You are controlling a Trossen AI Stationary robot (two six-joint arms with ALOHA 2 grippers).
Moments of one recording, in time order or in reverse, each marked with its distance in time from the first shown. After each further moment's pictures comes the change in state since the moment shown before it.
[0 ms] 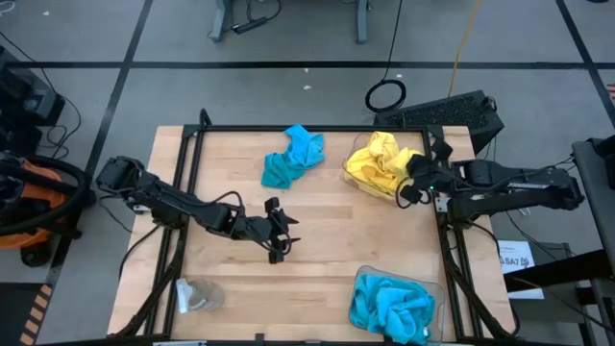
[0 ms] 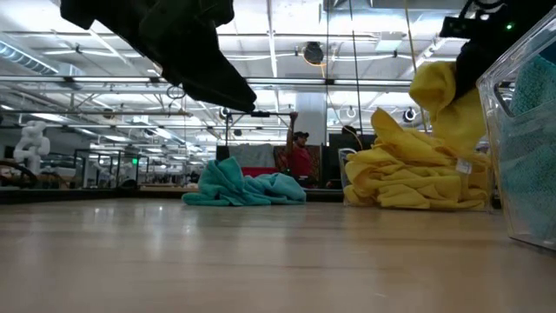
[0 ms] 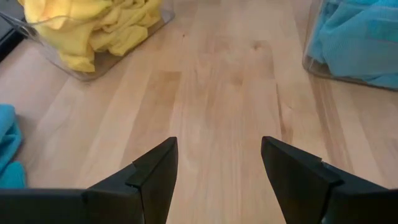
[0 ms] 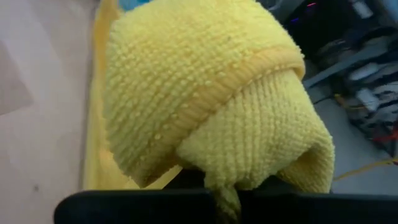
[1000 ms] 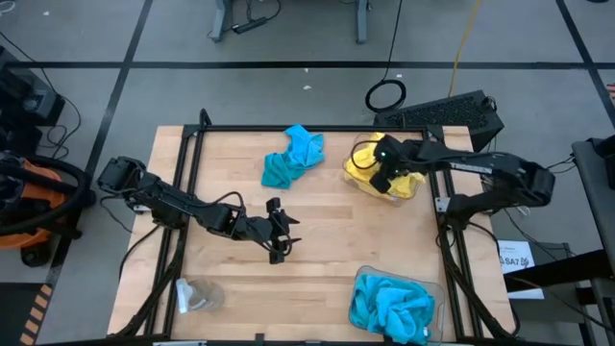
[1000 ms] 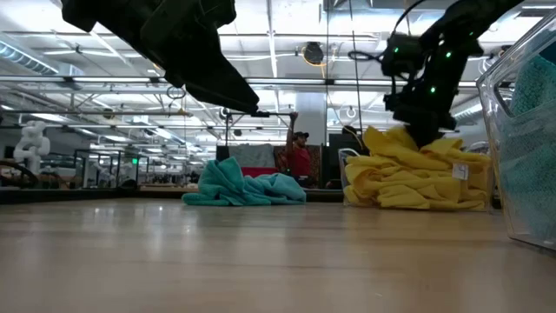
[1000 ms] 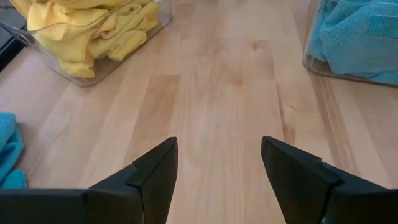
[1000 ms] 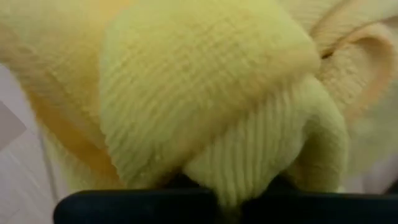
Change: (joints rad) left arm 0.001 0.015 0.000 0.021 -0.001 0.036; right arm -0.441 0.495 0.002 0.305 -0.487 -0.020
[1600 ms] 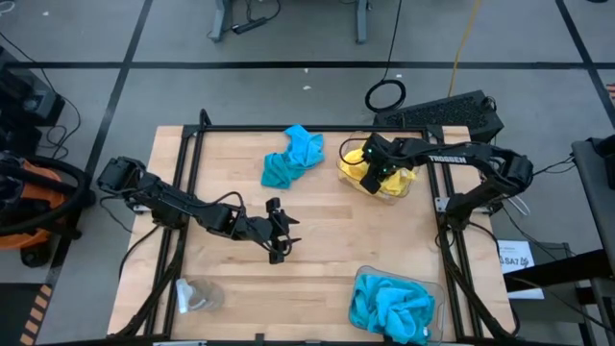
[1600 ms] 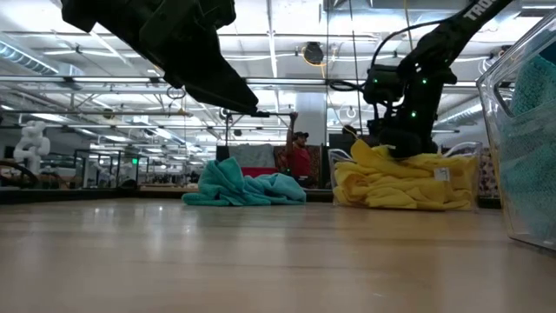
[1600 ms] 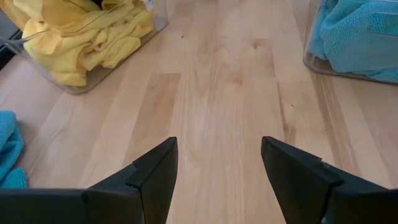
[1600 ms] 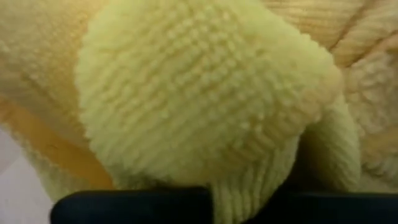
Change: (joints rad) left arm 0.000 0.000 0.000 -0.006 0.000 -0.002; right arm -0.046 0.260 0.009 0.115 -0.147 -0.060
